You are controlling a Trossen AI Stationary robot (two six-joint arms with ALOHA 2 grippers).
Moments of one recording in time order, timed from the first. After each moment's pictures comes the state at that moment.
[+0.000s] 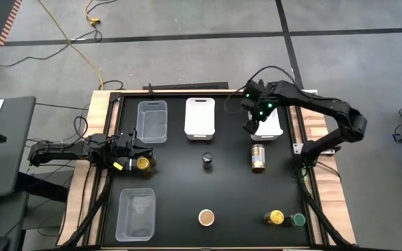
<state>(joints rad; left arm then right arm) 0.00 0.02 0.01 0.04 -0.06 0.00 -0.48 1.45 1.29 -1.18 -0.16 0.13</state>
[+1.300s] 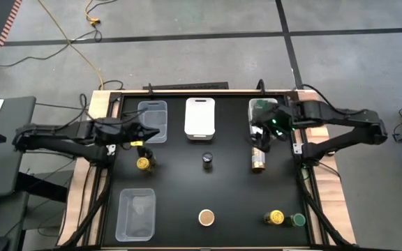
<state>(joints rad) -0.03 0.74 0.78 -0.39 -0.35 -0.39 -0.04 1.12 1.23 -1.04 0.17 0.18</state>
